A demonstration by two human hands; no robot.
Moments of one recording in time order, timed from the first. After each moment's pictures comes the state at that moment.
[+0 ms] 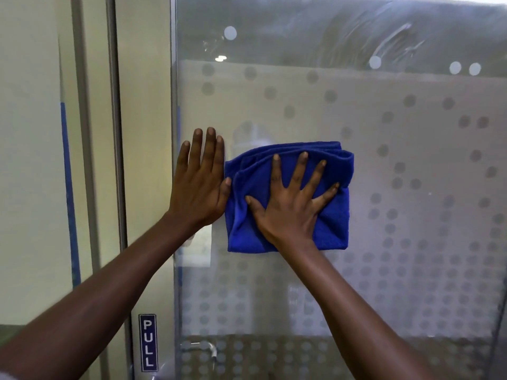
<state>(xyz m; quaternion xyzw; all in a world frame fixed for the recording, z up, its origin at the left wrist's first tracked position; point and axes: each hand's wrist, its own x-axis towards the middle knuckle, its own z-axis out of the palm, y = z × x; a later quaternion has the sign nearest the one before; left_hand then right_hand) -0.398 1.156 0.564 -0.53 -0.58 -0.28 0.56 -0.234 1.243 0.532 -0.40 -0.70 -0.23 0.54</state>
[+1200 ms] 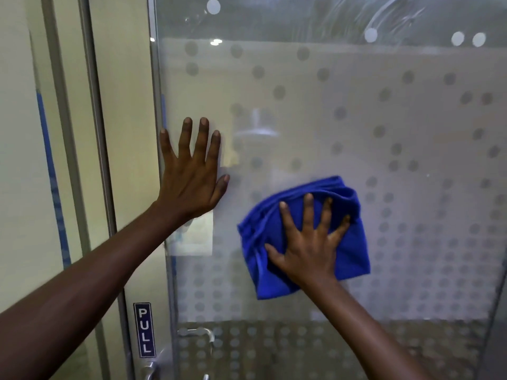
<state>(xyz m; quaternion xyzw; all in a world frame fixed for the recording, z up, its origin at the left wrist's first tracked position) -0.401 1.162 0.560 -0.52 -0.58 -0.22 0.58 -0.178 1.273 0.432 -0.37 -0.73 -0.30 0.49</state>
